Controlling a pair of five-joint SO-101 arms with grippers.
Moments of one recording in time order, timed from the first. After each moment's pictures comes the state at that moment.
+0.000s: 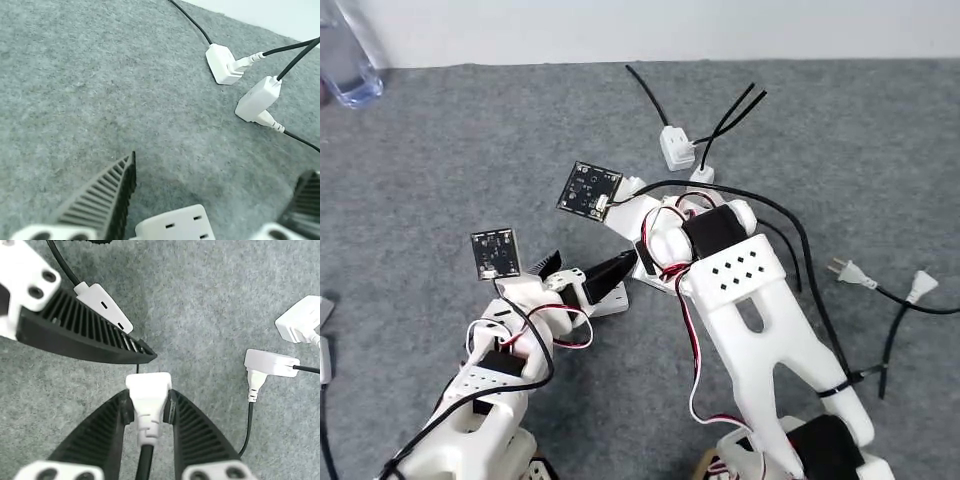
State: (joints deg) left arm 10.5 -40.4 88.5 -1.5 28.4; right arm -28.8 -17.3 13.9 76.5 40.8
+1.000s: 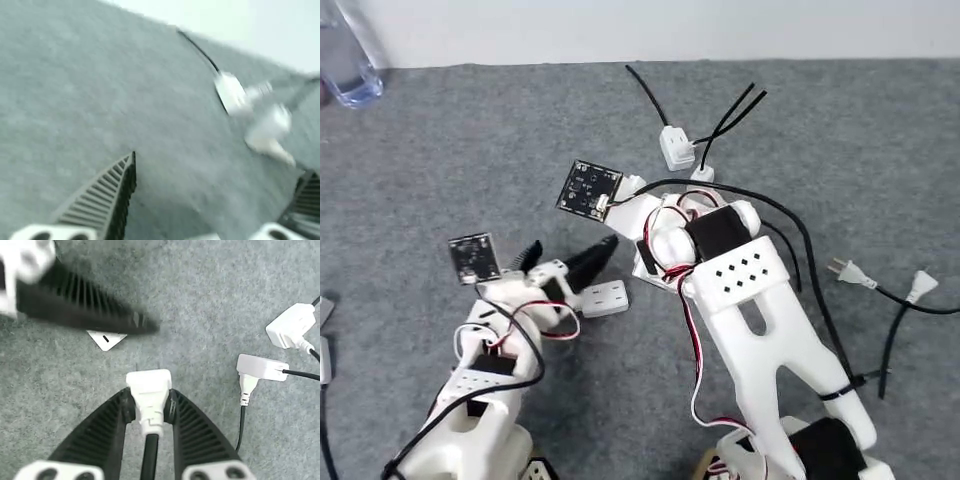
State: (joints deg) left arm 3.7 -39.8 90.3 -11.2 28.0; right arm -28.8 -18.0 13.8 76.4 42.1
